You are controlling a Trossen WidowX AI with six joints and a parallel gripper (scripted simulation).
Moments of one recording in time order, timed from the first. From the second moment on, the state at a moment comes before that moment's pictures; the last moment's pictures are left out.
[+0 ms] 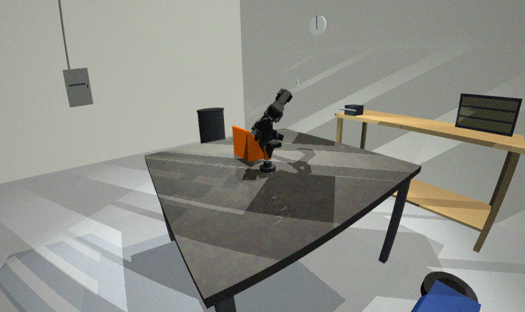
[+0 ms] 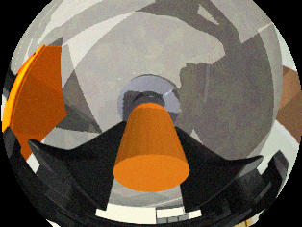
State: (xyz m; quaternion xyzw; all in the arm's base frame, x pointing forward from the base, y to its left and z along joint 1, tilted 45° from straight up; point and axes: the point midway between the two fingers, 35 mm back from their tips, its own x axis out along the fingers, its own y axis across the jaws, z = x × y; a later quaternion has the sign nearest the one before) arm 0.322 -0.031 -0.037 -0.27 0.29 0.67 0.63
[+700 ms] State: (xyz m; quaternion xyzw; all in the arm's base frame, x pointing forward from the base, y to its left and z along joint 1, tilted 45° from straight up) arm 0.321 -0.030 -0.039 -0.31 0.24 0.69 0.60
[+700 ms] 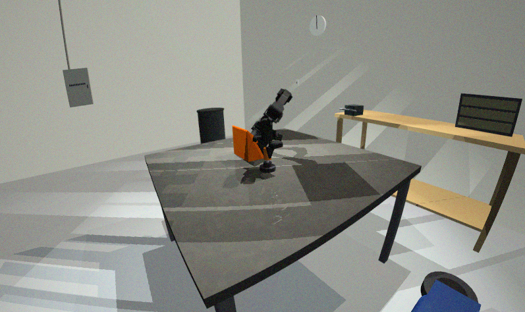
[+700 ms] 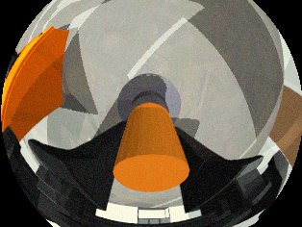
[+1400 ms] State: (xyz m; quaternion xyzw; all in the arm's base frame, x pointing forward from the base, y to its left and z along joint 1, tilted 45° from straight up) arm 0.322 -0.031 -0.037 -0.37 0.17 0.71 0.57
